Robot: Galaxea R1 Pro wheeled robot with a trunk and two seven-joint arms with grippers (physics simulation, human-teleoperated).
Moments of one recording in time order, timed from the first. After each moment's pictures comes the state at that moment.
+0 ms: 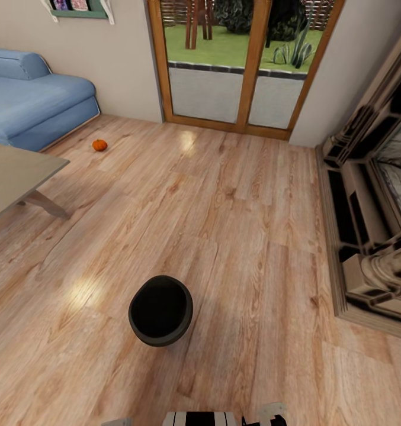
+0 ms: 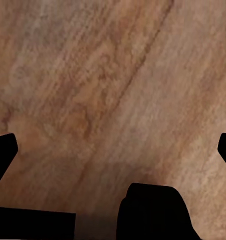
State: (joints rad) left arm -0.42 0.05 -1.90 -0.19 1.99 -0.39 0.31; right arm -0.43 0.11 0.14 0.01 0.07 -0.38 -0.21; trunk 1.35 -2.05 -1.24
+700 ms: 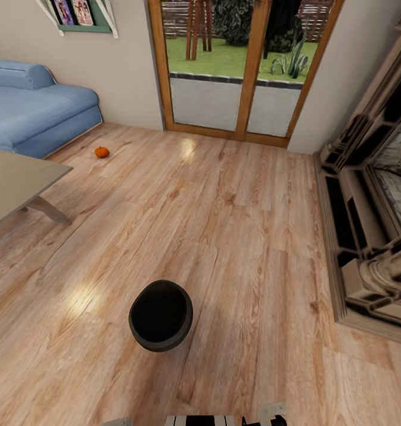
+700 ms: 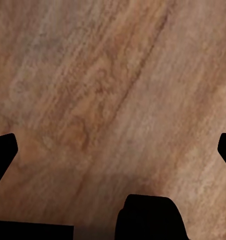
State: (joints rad) left arm -0.42 0.05 -1.90 -0.19 1.99 -0.39 0.31; right arm -0.43 0.11 0.14 0.01 0.07 -0.38 -0.22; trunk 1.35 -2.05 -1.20
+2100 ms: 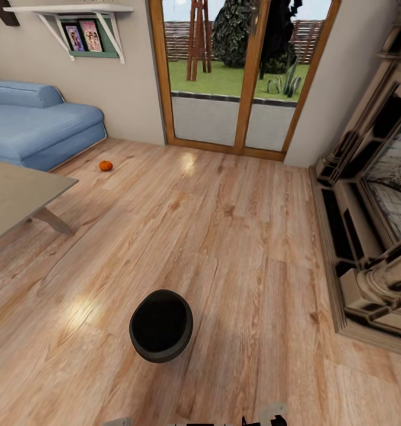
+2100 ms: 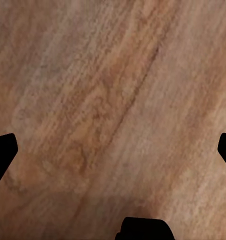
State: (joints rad) left arm -0.42 0.05 -1.90 -0.19 1.99 -0.39 0.31; right arm -0.43 0.11 0.14 0.01 0.06 -0.38 -0.21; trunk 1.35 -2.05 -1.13
